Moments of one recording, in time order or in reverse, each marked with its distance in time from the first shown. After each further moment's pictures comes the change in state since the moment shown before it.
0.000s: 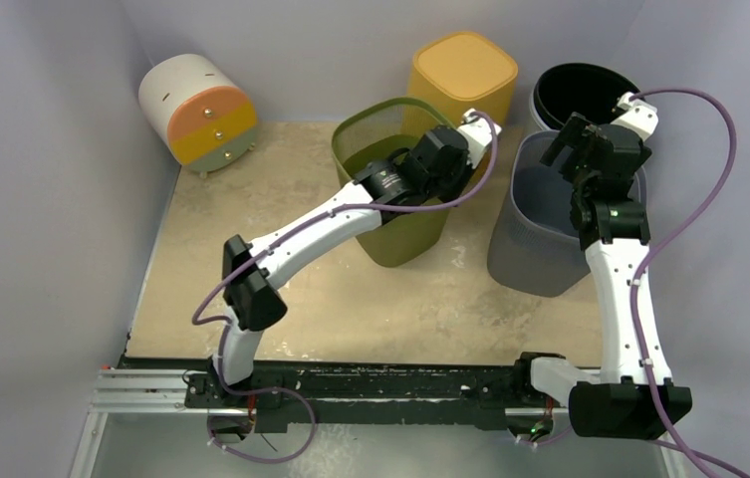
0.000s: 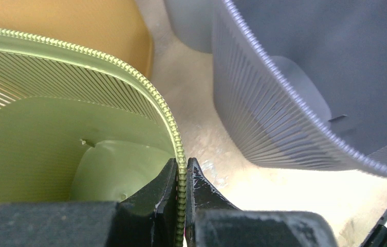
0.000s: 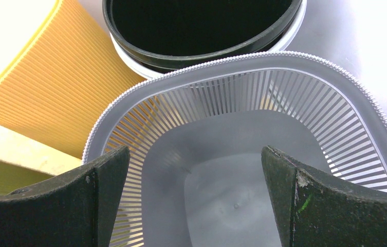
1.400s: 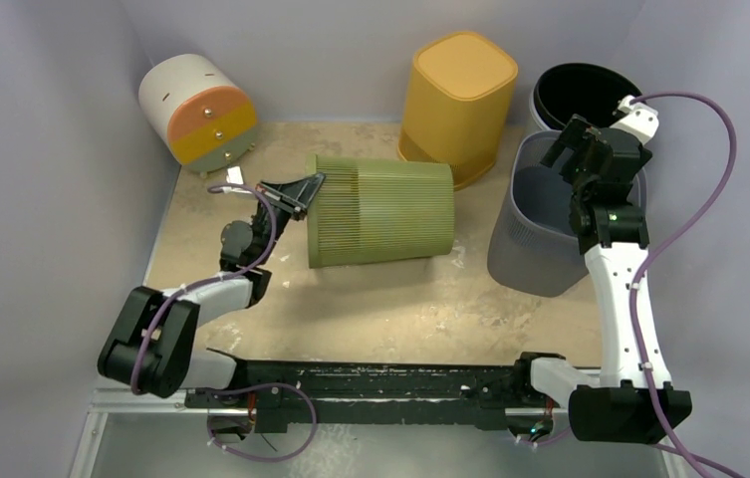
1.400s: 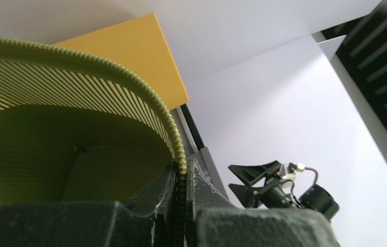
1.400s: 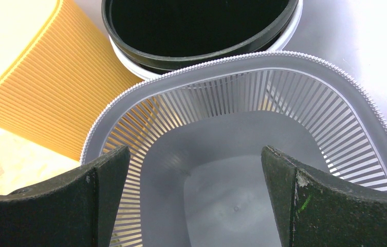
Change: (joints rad) left arm 0.664 -0.734 -1.748 1.809 0.312 -1.269; right arm 0.000 -0.023 -0.032 0.029 0.009 -0.002
